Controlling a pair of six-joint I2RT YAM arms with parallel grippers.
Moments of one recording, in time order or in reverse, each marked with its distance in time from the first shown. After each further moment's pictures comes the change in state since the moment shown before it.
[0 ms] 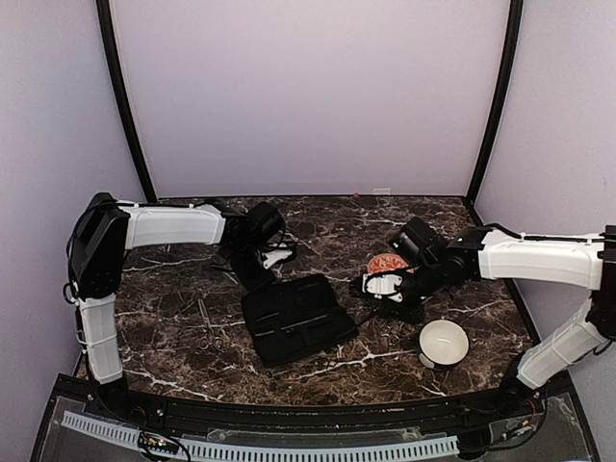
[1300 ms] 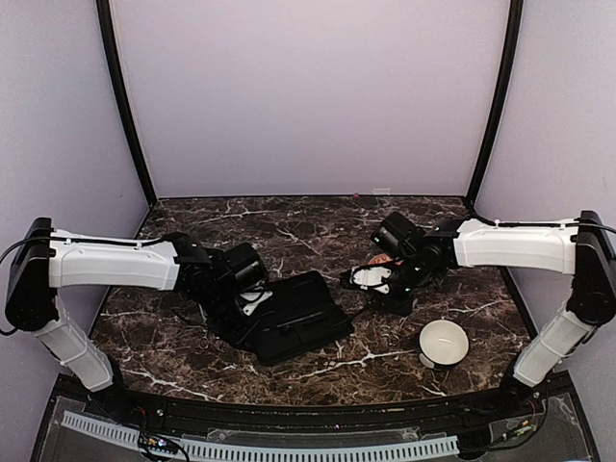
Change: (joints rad) left arm -0.225 -0.397 -0.399 -0.060 0.272 -0.588; right arm 0.006 0.153 0.142 -0.060 0.097 0.074
